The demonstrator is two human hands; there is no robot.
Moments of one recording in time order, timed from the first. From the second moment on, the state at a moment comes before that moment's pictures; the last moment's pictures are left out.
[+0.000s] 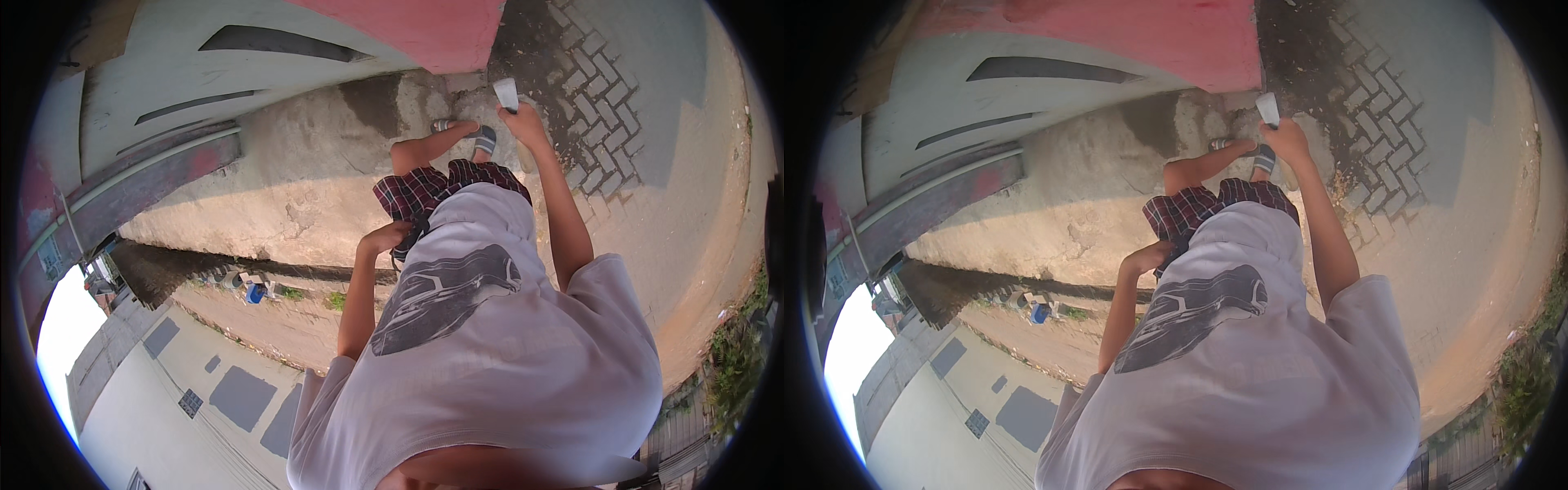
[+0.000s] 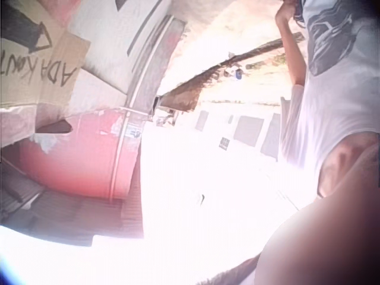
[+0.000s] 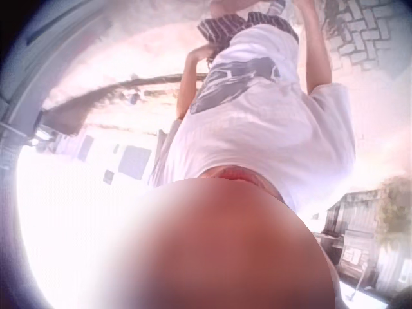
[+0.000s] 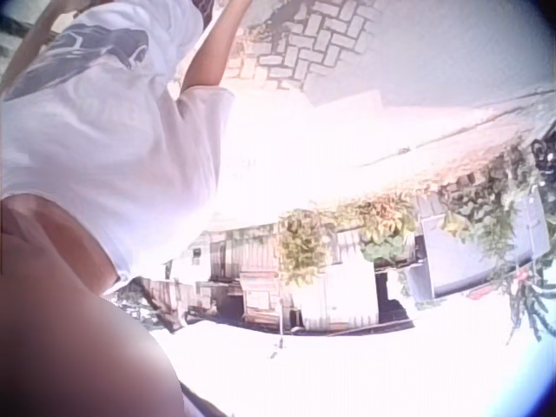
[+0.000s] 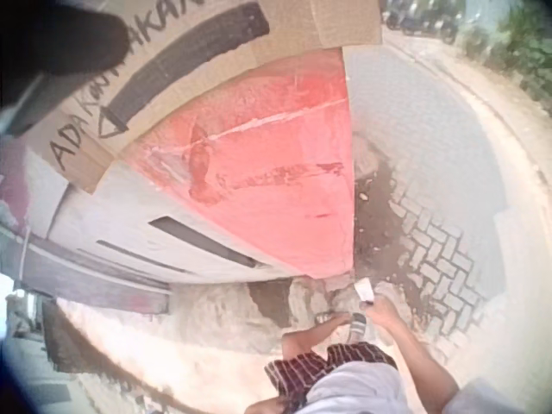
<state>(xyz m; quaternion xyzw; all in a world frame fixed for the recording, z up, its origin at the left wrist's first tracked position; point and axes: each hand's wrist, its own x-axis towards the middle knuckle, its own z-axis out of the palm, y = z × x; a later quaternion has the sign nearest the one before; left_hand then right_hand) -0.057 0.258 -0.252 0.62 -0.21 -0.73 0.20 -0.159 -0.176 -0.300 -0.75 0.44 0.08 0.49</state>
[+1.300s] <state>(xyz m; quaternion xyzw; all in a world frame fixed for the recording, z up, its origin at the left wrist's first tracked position) 0.079 0.150 -0.354 0.95 -0.17 -0.24 -0.03 0.070 -0.236 -0.169 -0.38 0.41 -0.76 0.32</state>
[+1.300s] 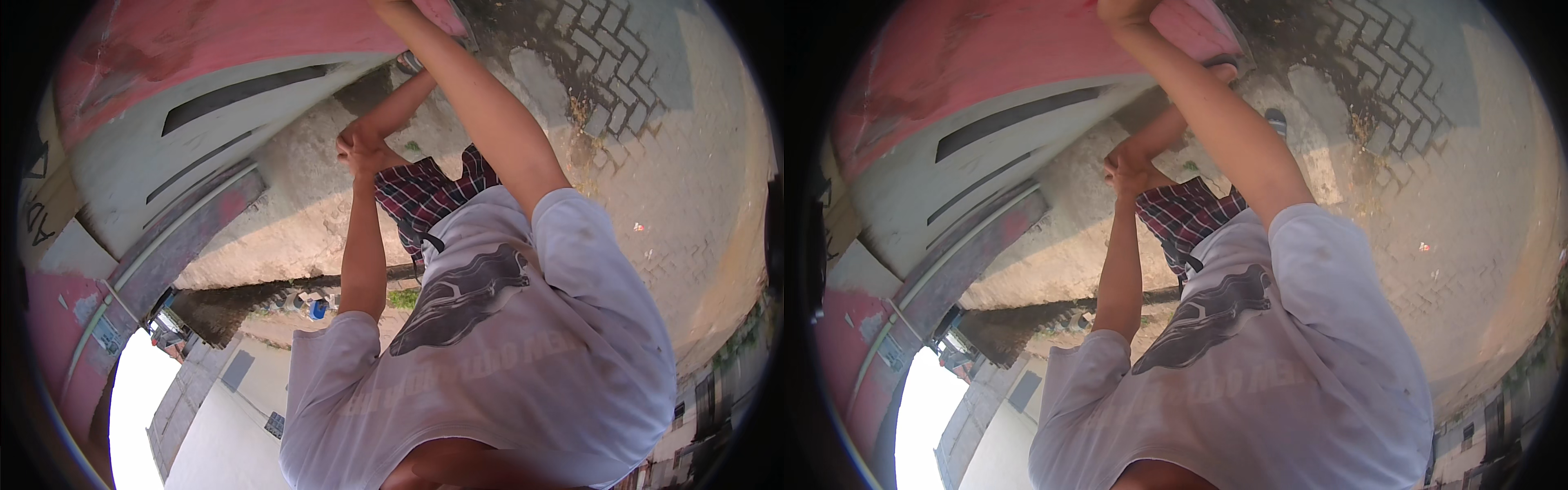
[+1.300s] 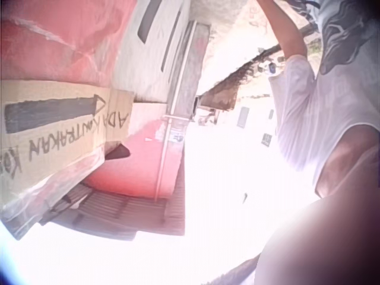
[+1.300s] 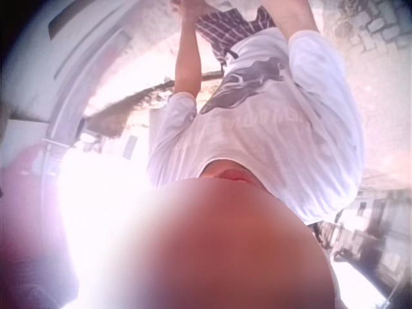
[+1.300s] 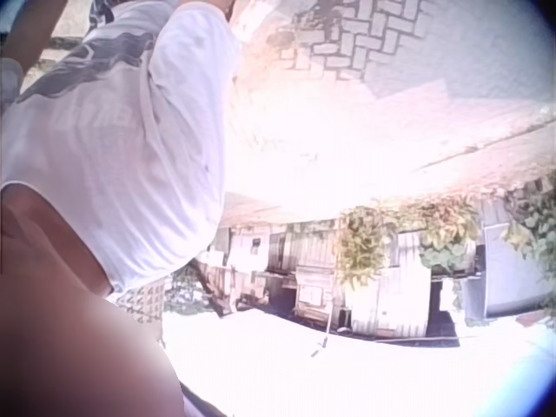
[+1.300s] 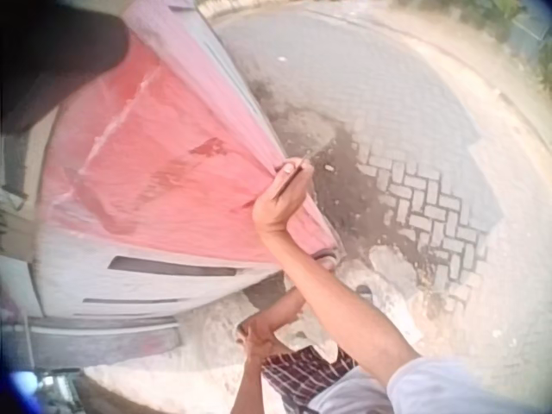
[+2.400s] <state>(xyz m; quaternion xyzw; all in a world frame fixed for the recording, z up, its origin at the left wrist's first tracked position) 0.052 0.225 -0.338 0.97 -0.19 -0.13 -0.02 0.084 -0.246 -0.190 -0.35 0.43 -0.74 0.36</state>
